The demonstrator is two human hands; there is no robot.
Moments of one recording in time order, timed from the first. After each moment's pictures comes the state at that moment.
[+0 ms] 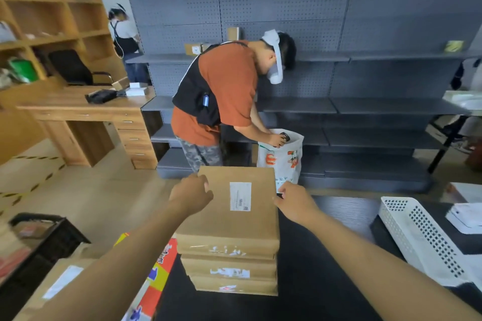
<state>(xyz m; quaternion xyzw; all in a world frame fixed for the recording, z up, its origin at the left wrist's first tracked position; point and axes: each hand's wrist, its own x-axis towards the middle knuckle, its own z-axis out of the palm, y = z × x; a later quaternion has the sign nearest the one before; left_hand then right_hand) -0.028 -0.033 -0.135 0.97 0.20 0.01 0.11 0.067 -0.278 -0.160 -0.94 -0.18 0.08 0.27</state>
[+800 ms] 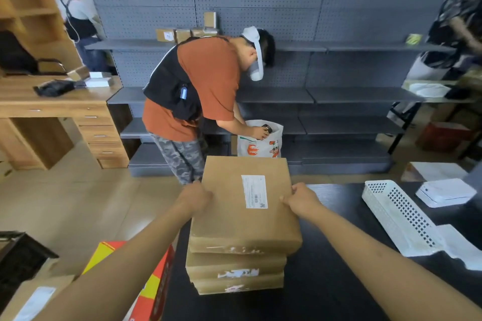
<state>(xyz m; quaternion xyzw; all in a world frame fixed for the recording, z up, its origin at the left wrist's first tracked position) 0.001 -0.004 -0.165 0.95 0.19 -0.07 0.22 0.071 -0.265 -0.179 -0.92 0.01 0.16 0.37</state>
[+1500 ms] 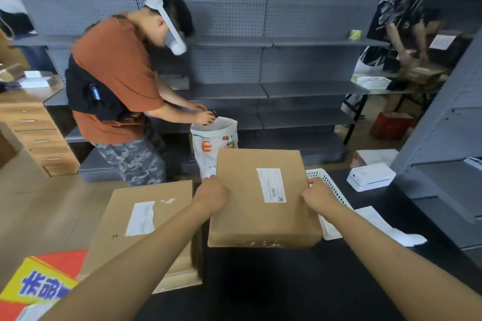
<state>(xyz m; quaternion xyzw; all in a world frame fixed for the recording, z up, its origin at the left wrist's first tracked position) 0.070 -0.263 -0.170 0.95 0.14 -0.04 0.26 0.110 -0.516 -0.171 -0.92 0.11 0.09 0.35</state>
